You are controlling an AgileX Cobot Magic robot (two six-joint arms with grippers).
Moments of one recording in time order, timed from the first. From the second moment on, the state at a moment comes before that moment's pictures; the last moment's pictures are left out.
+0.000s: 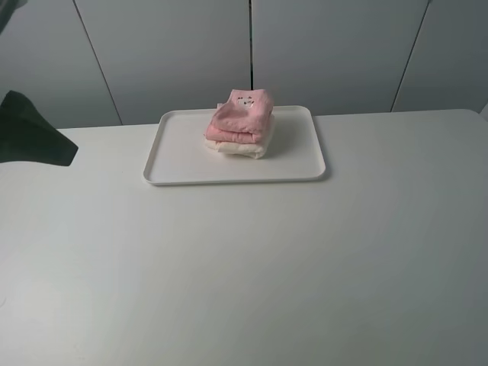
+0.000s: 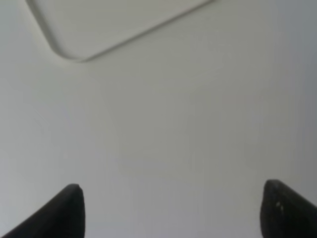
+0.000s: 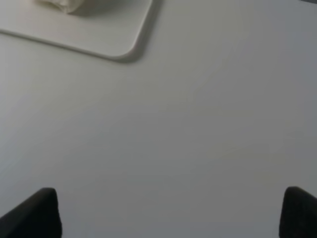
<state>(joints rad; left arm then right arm) -0.37 1.02 -0.91 -0.16 0.96 0.13 0.24 0.42 -0.78 -0.05 1.20 -0.03</state>
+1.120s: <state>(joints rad) -0.37 0.17 -0.53 0.02 1.09 -0.09 0.24 0.00 -0.55 0.07 1.23 -0.06</state>
